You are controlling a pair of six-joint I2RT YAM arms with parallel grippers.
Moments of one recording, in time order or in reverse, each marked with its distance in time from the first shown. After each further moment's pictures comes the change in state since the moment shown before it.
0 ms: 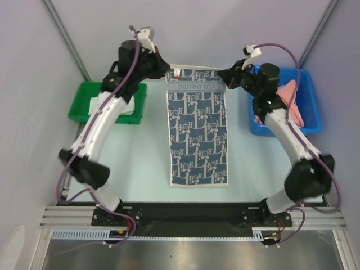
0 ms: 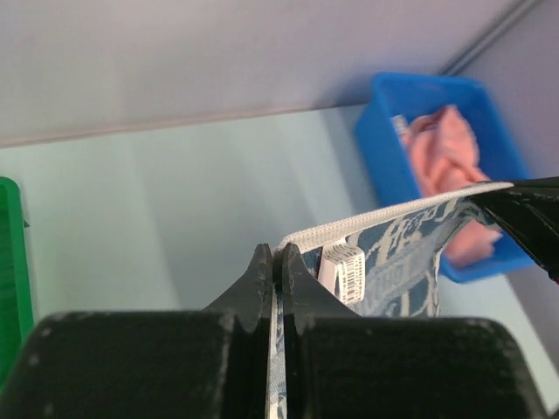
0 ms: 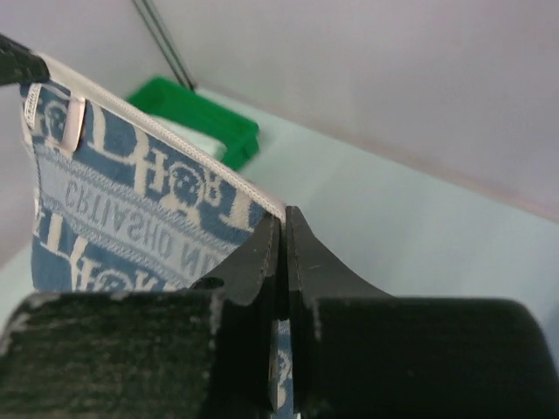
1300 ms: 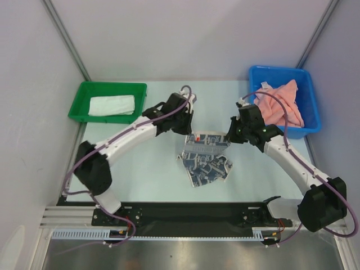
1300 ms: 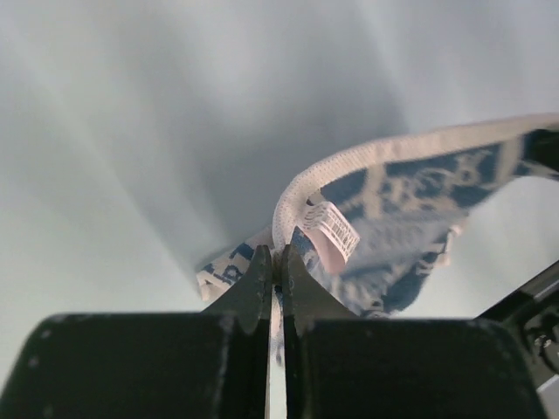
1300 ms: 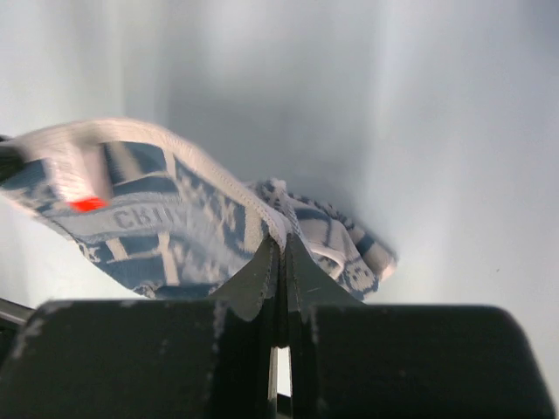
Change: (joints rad) left arm -0.292 0.095 -0.559 0.007 -0.011 0.017; right arm 0.148 -0.175 -0.381 -0.724 0.354 0.235
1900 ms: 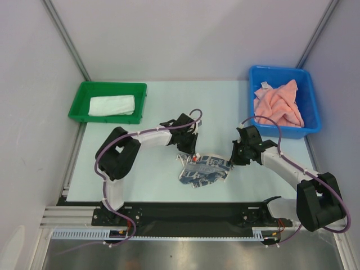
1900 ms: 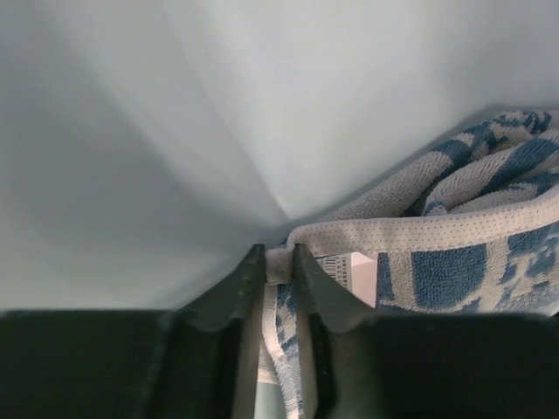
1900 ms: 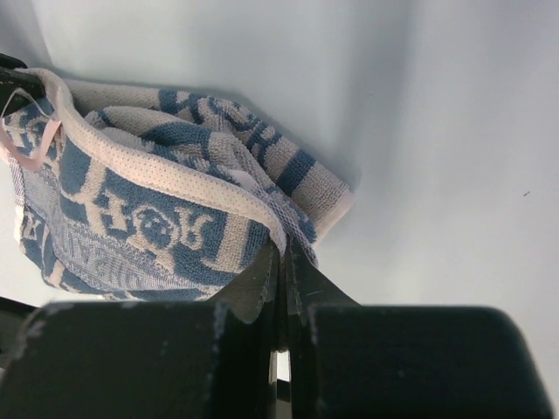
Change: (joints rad) left arm 0.000 0.218 -0.177 0.227 0.158 -0.001; right arm -0.034 0.003 -0.291 0.062 -0.078 0.000
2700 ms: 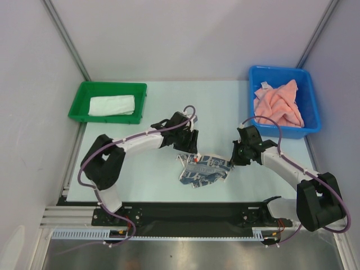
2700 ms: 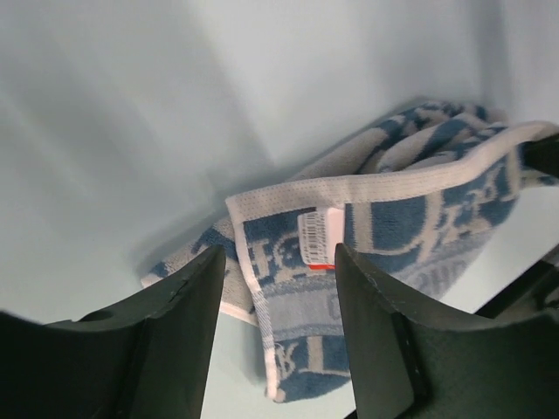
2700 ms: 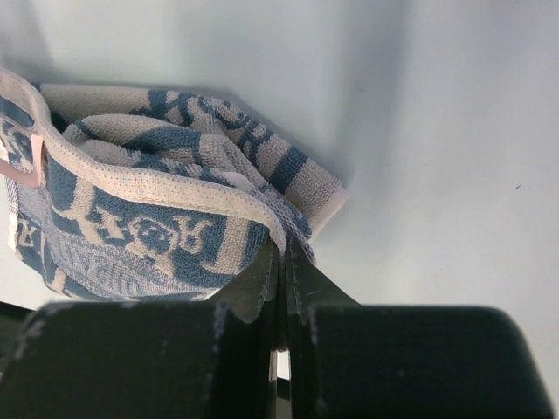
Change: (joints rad) left arm 0.000 -0.215 -0.096 0.014 -0.030 -0.069; right arm 0.000 0.000 0.002 -0.014 0.016 0.010
